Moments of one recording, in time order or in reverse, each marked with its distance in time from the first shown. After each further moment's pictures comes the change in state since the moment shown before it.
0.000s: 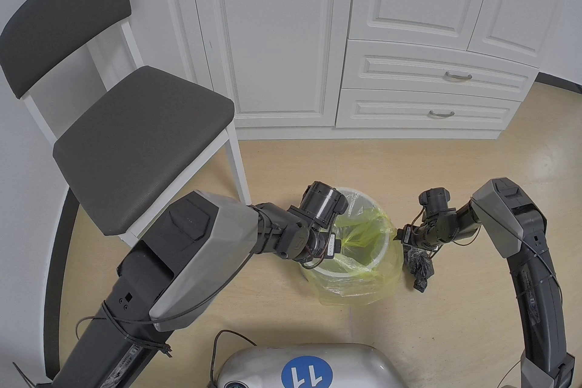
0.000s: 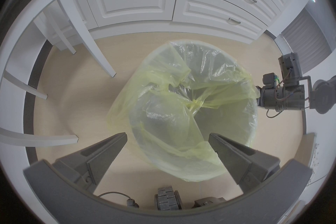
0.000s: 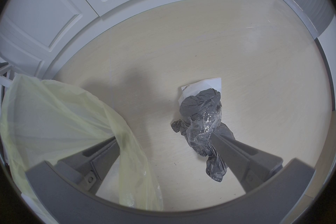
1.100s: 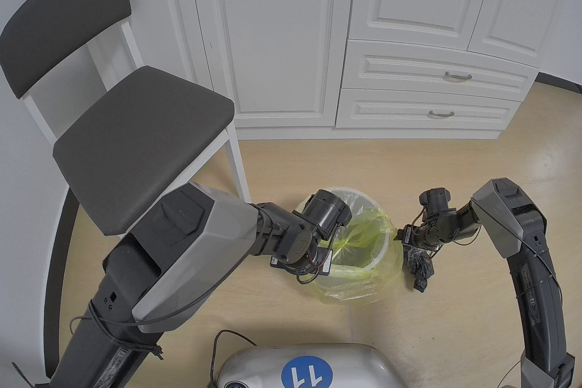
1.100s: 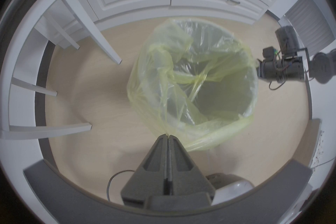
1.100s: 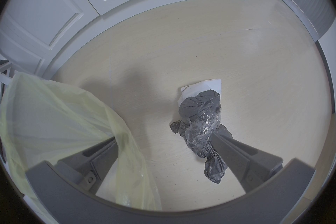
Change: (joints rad) left arm -0.033 -0.085 0.119 0.117 0.021 0.006; right arm -0.003 0.003 -0.003 -0.002 -0.002 -0.019
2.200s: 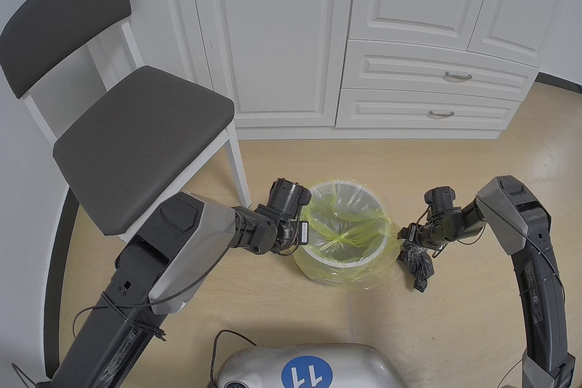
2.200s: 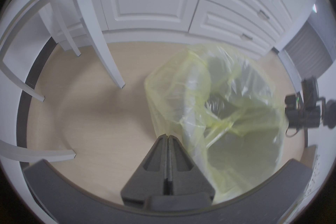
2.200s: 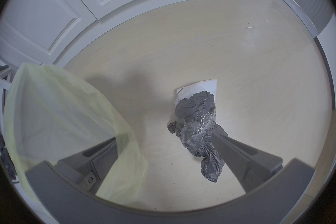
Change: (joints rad) left arm 0.158 0.164 -0.117 -0.319 -0.067 0.064; right arm -0.020 -0.024 0.037 -0.014 0.014 0.012
